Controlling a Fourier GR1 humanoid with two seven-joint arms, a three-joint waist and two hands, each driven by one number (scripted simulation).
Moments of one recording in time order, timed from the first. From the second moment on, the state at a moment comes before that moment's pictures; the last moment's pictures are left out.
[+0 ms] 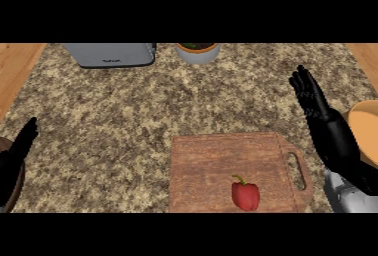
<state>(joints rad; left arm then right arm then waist) 0.08 0.57 -0.02 -1.40 0.07 0.12 -0.10 -0.20 -0.36 0.18 -1.67 -0.10 -0.09 -0.22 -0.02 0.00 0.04</state>
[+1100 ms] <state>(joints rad) 0.05 0.22 -0.09 -1.58 0.18 0.25 -0.16 0.68 -0.20 0.28 -2.18 0.54 -0.66 -0.80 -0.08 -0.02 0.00</state>
